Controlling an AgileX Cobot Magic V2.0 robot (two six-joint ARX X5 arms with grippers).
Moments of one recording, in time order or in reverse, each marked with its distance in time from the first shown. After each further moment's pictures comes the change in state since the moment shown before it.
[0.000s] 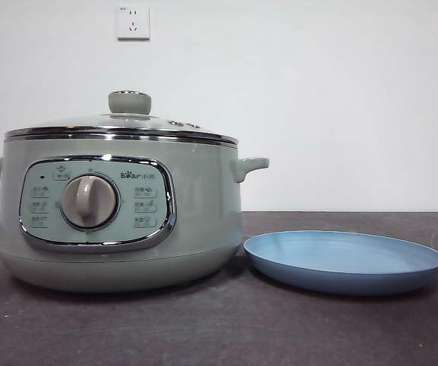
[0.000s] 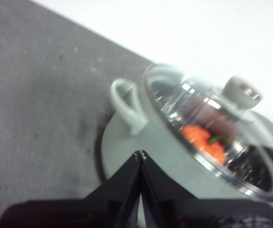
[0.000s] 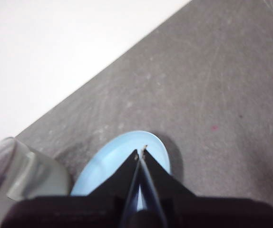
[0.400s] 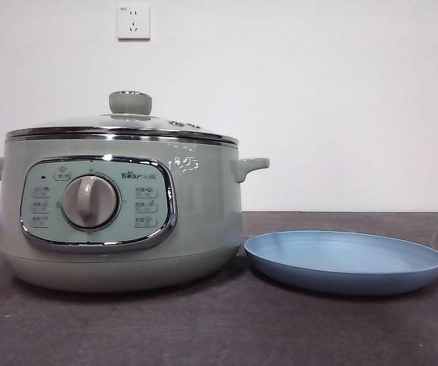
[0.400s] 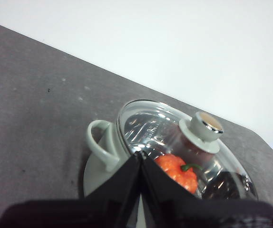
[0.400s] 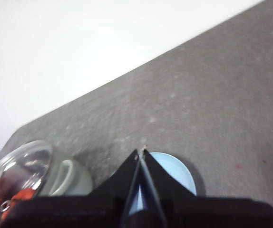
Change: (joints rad) left arm 0.000 0.094 0.181 -0.035 0.004 0.008; right arm 0.000 0.261 0.330 -0.081 -0.074 -0.157
